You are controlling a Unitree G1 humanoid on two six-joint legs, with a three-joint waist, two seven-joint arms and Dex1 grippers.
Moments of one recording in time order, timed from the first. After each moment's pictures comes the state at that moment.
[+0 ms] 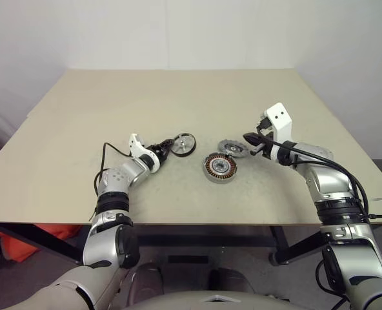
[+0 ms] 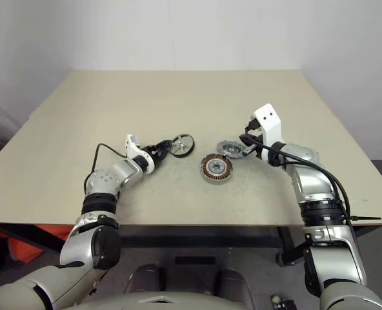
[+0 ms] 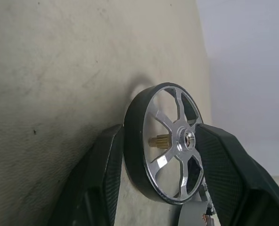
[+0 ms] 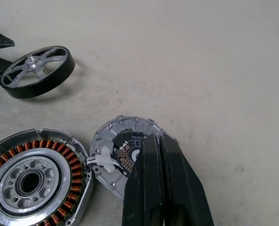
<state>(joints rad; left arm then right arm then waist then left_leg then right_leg) -0.70 0.00 0.55 0.63 -0.79 0.80 -0.15 -0.53 -0.53 -0.01 0.20 0.18 0.49 0.68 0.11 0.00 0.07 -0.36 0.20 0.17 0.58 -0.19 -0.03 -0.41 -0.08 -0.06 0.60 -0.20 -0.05</state>
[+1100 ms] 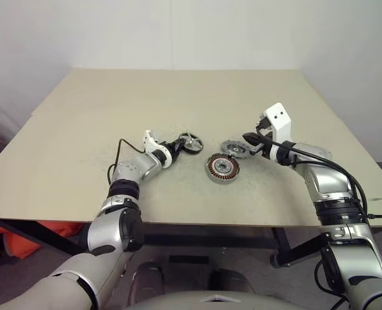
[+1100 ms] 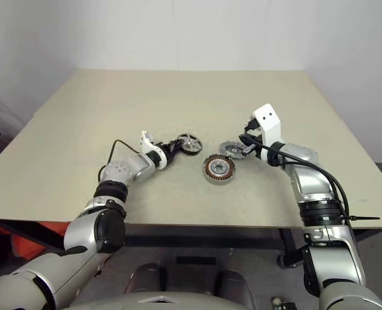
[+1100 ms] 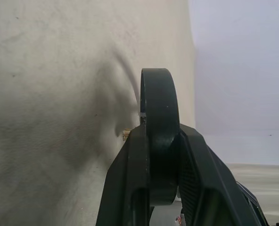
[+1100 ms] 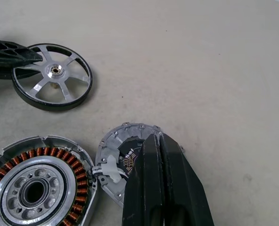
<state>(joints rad) -0.85 -0.01 0.56 0.90 -0.77 0.74 -0.22 -0.53 -0.53 -0.01 0.20 0.17 0.49 0.67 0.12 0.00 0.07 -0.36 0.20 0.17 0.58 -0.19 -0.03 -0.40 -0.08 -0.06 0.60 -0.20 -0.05</state>
